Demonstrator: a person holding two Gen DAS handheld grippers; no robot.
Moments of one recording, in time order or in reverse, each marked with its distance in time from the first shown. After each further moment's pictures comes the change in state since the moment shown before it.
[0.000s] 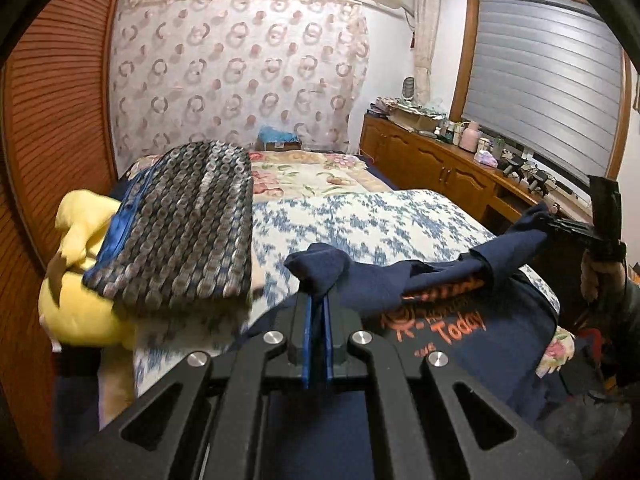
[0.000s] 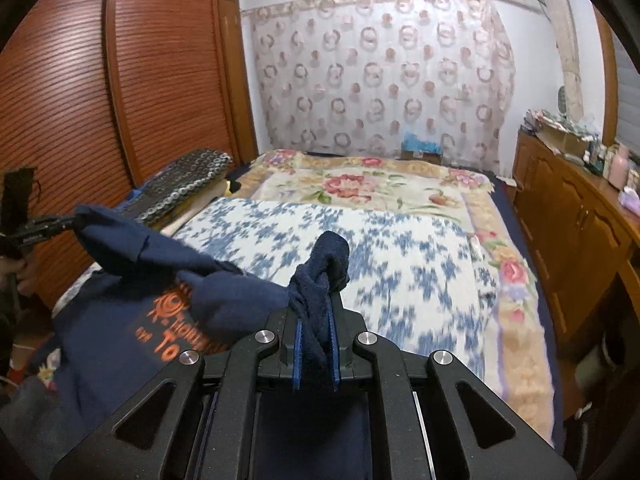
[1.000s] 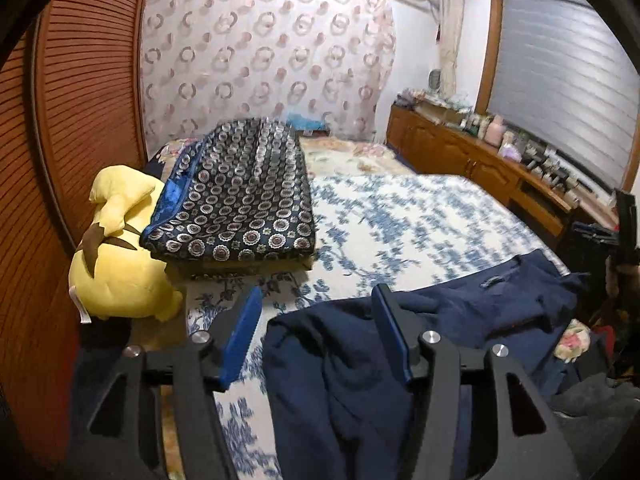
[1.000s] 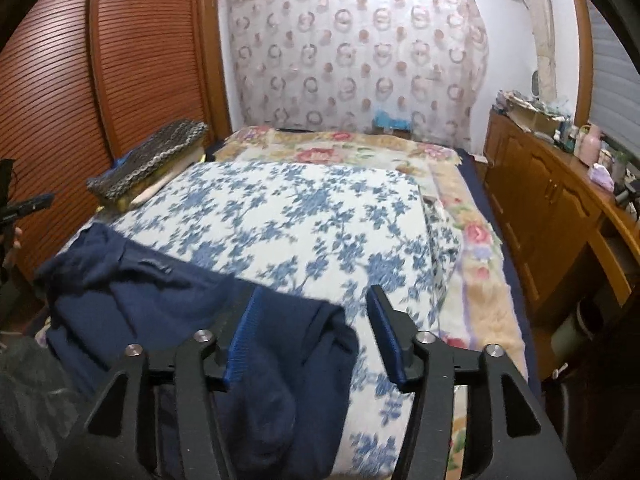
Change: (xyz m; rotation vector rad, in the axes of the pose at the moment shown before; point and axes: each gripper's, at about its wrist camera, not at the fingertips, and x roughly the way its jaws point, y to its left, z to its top) left arm -0.005 0.041 -0.030 -0.029 0.057 0.082; right arm -0.023 -0.025 -0.043 0.010 0.079 -0.122
